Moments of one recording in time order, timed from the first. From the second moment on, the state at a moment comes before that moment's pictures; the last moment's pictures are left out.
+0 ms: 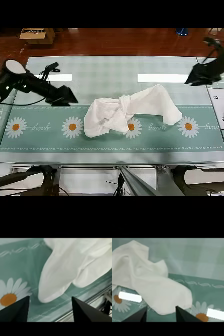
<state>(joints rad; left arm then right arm) 0.03 -1.37 1.11 0.94 -1.45 -1.35 -0.32 -1.56 1.69 -1.21 1.71 1.35</state>
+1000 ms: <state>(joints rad) -0.22 -1.45 0.69 0.72 -1.09 -1.29 -0.52 -1.33 1.19 -1.15 1.49 1.26</state>
